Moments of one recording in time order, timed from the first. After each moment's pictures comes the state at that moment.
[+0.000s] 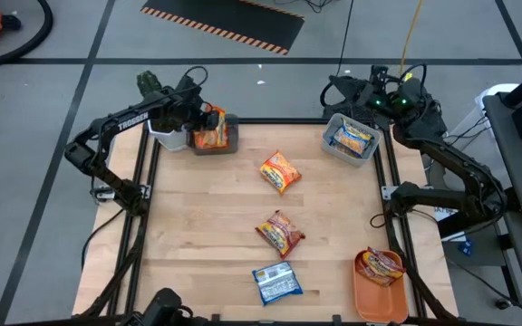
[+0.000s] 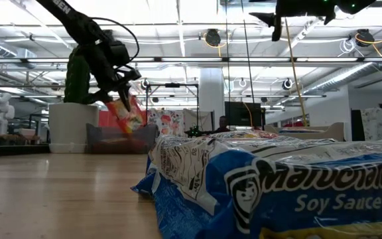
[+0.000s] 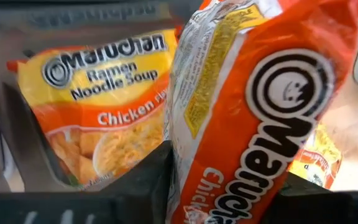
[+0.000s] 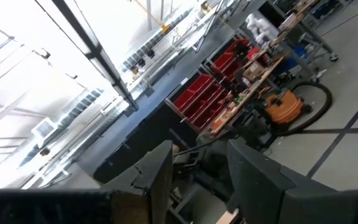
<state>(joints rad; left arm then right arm) 0.94 1.55 1.13 -0.68 0.31 -0.58 -0.88 1.03 0.88 0.44 -0.47 0.95</state>
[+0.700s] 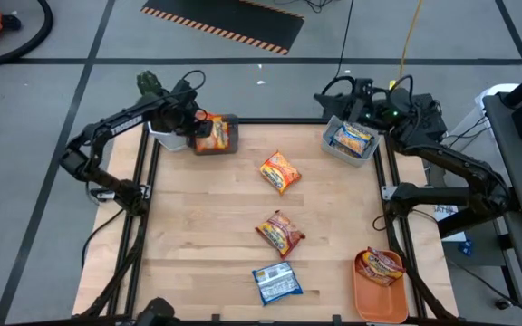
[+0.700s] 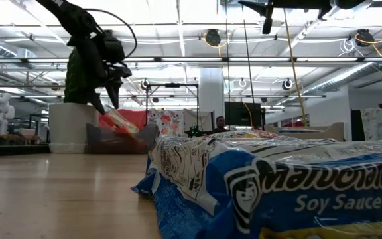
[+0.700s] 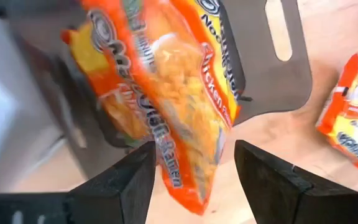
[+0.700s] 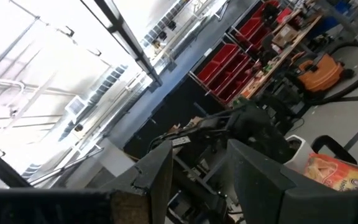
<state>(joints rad) 0.93 1.47 1.11 -0.86 0.23 -0.41 -0.67 1.03 0.88 0.42 -0.41 0.97</state>
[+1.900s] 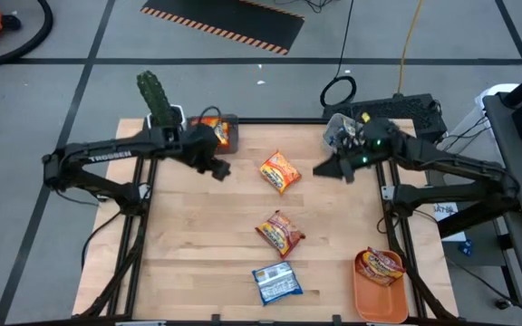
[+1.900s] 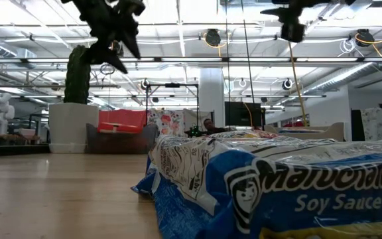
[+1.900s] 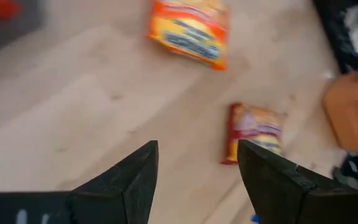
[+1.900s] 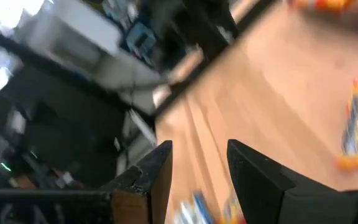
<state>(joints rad) 0.28 1.27 1.12 -0.77 0.16 -0.76 -0.31 0.90 0.88 -0.34 -0.48 0.73</state>
